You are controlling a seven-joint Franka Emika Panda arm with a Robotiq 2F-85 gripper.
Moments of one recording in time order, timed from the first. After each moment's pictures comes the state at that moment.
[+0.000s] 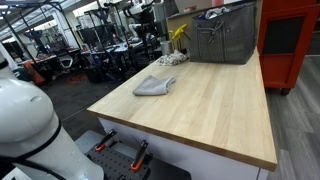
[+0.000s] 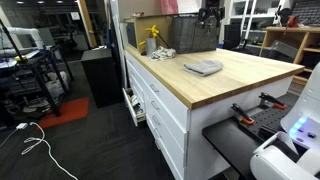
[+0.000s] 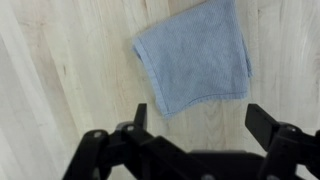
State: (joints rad) arm 0.00 0.00 -0.07 -1.97 0.02 1.92 0.10
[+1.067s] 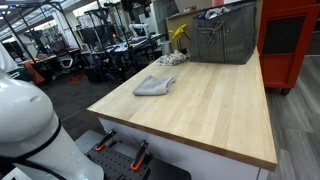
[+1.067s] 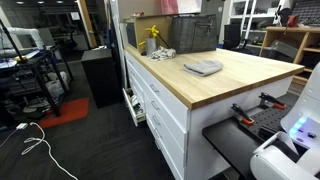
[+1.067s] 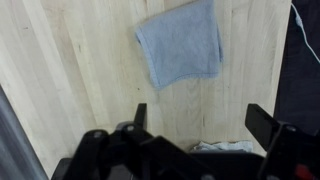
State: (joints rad) arm 0.00 -0.22 -0.05 -1.91 0.02 1.79 0.06
